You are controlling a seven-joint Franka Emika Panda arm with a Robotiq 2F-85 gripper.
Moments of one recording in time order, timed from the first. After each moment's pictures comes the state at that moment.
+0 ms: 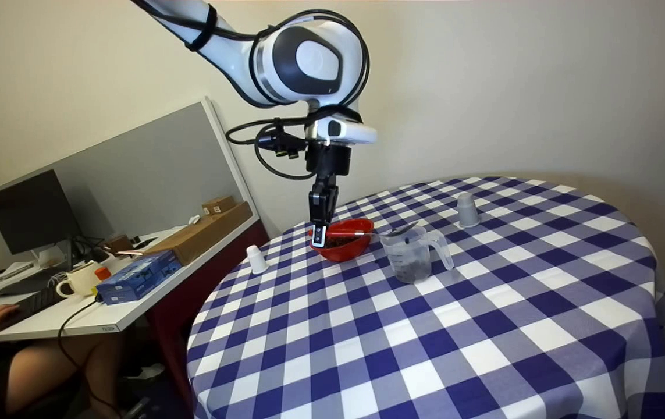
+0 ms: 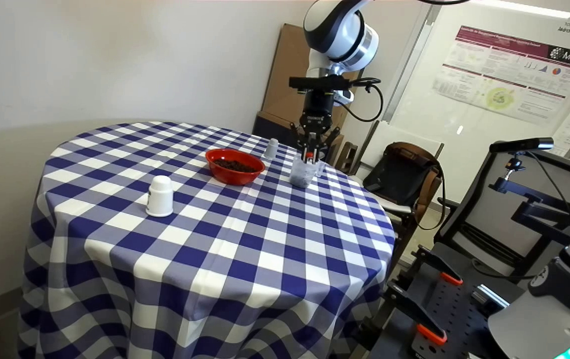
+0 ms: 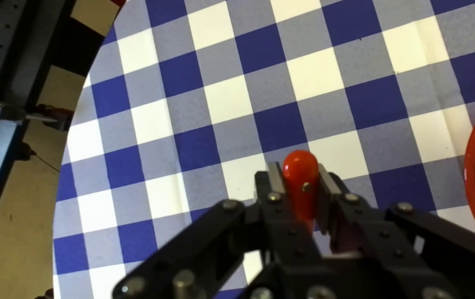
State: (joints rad) arm -0.07 0.46 -0.13 -1.89 0.23 1.93 0.89
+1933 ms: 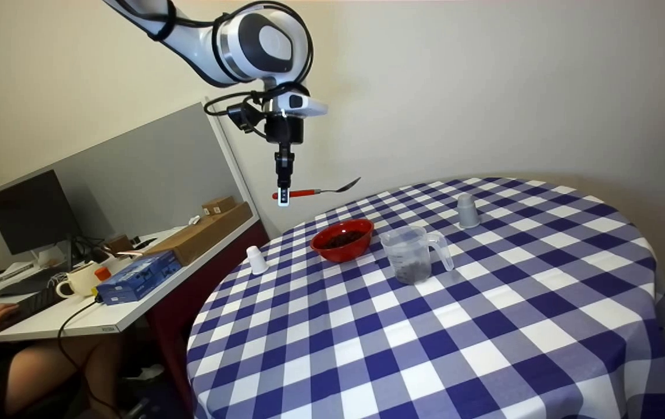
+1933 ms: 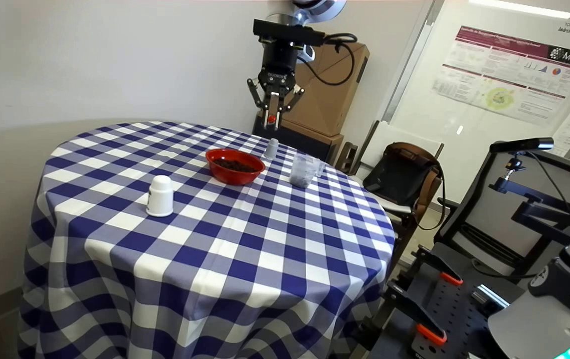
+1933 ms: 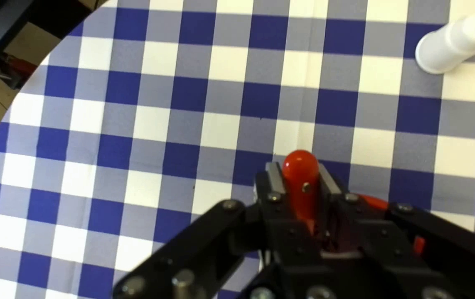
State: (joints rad) arm 0.02 0.49 0.00 -1.66 0.18 1.80 0.79
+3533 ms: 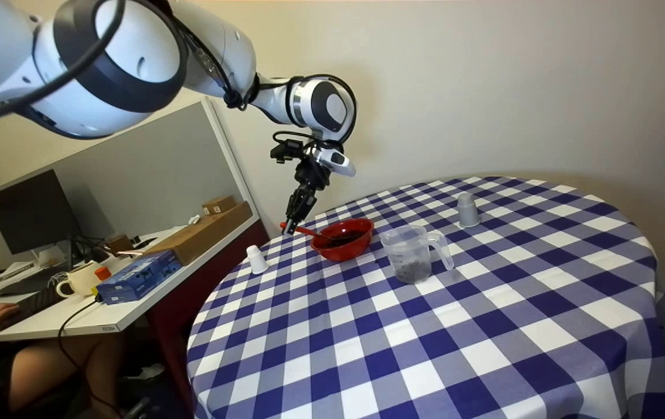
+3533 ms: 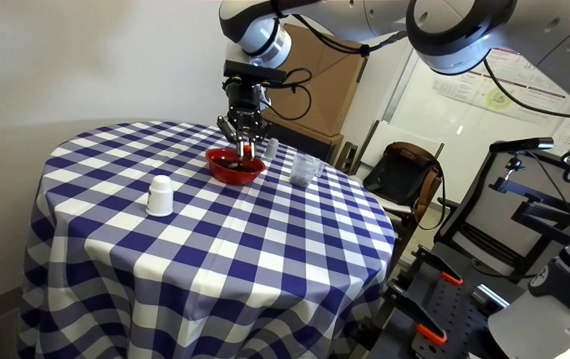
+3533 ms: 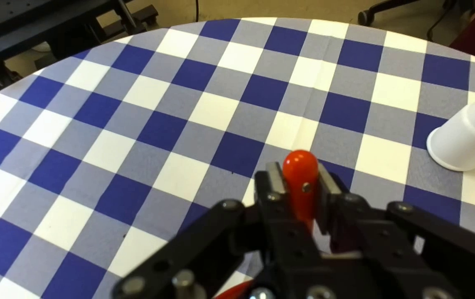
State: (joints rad) arm -0.01 1.13 0.01 -0.86 0.31 1.24 0.60
